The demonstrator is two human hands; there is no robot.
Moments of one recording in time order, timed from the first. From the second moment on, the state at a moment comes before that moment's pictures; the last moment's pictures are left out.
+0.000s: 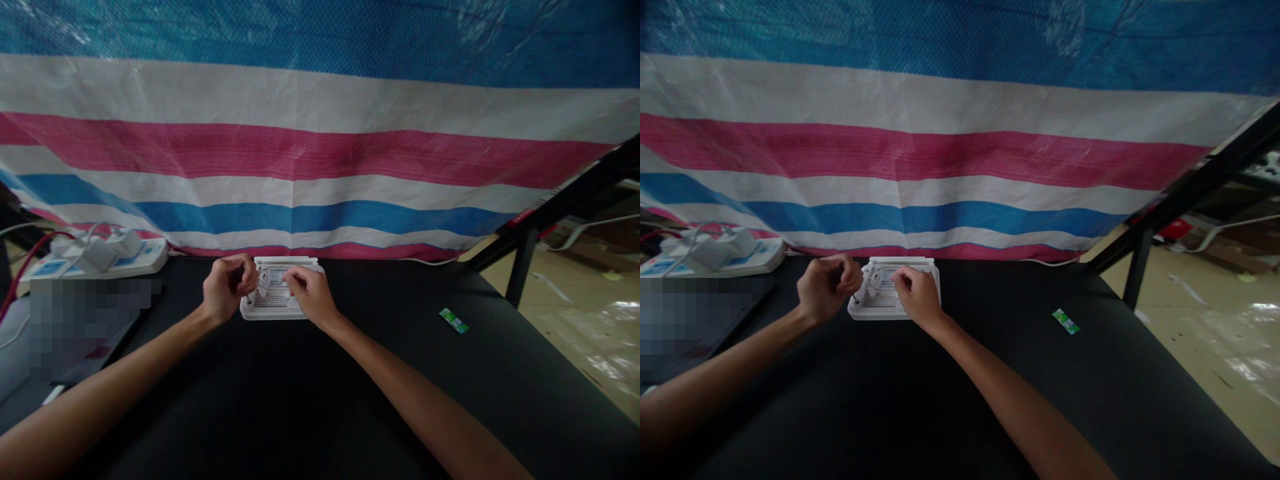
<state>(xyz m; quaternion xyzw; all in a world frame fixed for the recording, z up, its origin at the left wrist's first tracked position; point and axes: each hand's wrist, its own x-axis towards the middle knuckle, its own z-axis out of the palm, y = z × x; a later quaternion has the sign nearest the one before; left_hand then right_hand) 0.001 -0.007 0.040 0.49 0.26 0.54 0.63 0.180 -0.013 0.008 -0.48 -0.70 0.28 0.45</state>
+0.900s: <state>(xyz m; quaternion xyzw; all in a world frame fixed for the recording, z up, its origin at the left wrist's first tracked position) 0.013 -0.021 0.046 0.52 0.40 0.57 0.49 0.179 -0.014 0.008 -0.47 -0.71 0.28 0.45</state>
